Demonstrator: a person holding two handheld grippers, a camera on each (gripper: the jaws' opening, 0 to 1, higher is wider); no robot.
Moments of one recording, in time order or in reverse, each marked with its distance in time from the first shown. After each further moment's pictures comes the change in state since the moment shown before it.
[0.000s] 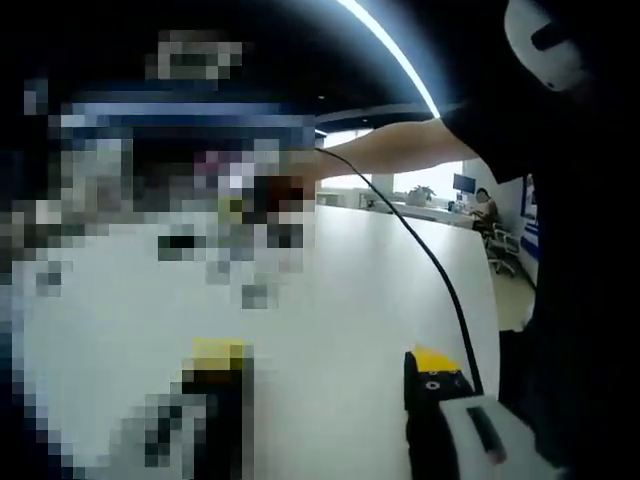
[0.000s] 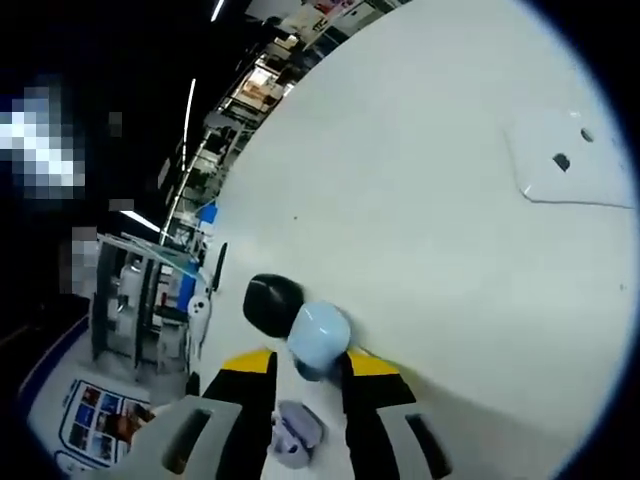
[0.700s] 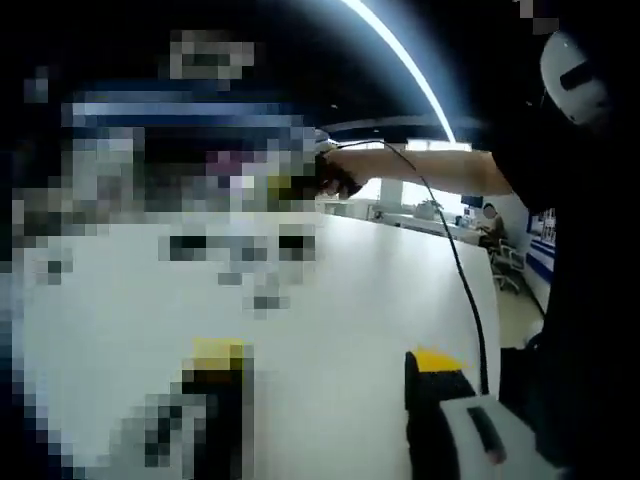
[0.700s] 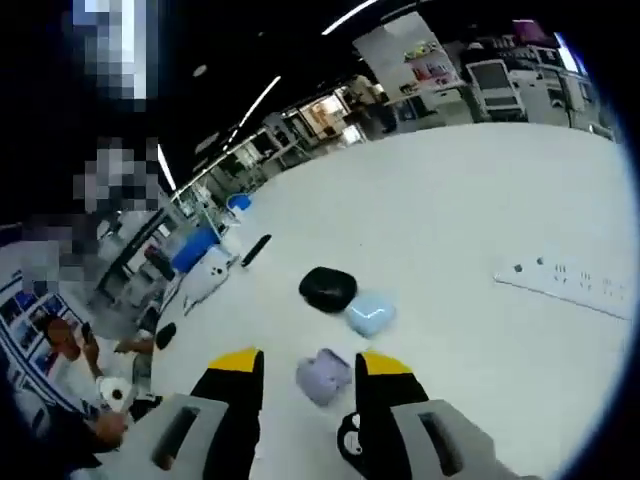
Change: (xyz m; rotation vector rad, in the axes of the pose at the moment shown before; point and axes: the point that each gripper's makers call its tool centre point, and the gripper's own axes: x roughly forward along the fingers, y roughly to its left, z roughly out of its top) left arm -0.004 0.008 0.011 -0.055 -0.047 0.033; right arm -0.092 0.077 -0.065 -0.578 -0.179 -0.044
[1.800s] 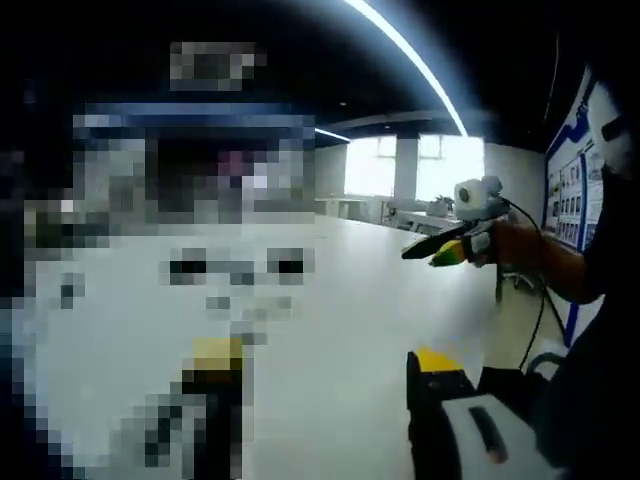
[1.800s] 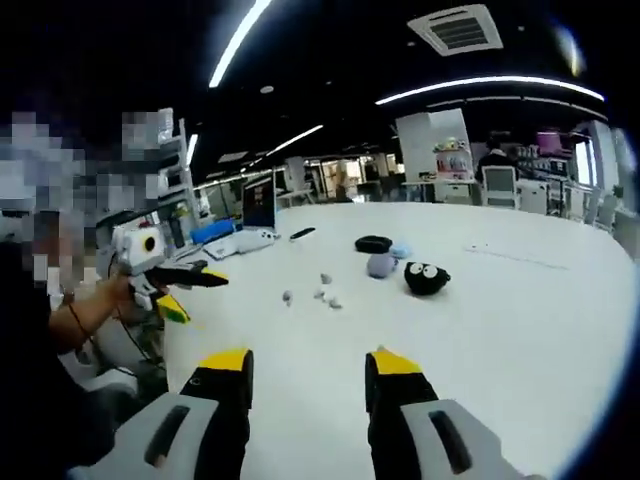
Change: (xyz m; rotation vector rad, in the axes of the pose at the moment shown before) left arm -0.003 -0.037 0.043 0.013 0.016 0.069; right arm -0.126 0.099 -0.201 -0.307 -0.222 -0.188
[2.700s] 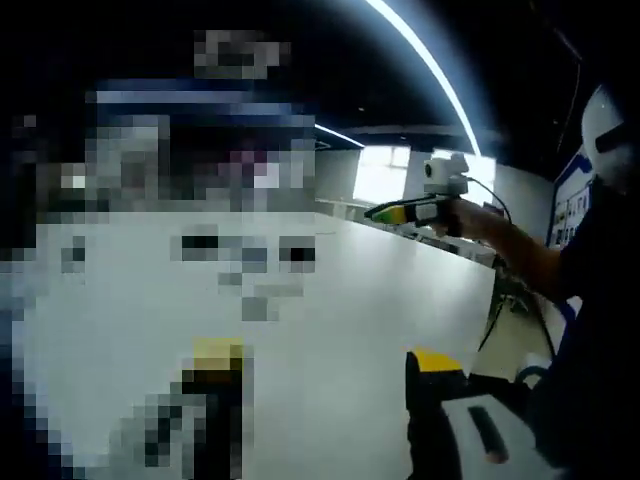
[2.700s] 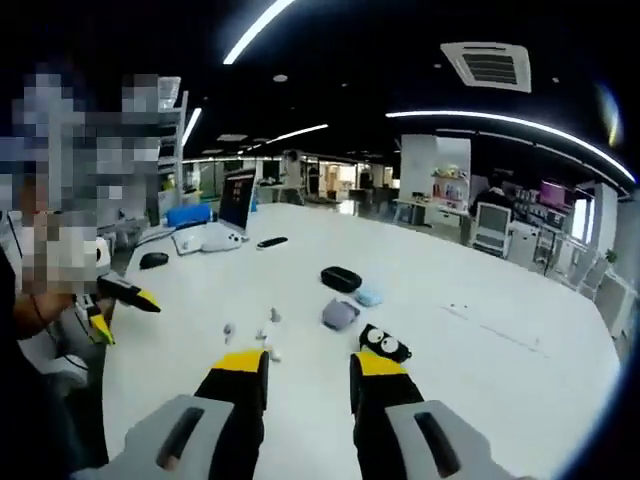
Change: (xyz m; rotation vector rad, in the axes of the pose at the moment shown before) left arm -0.022 0.012 -0.025 -0.113 -0.010 0.011; right arm 0.067 -0.062 0.094 -0.165 0.027 -0.041
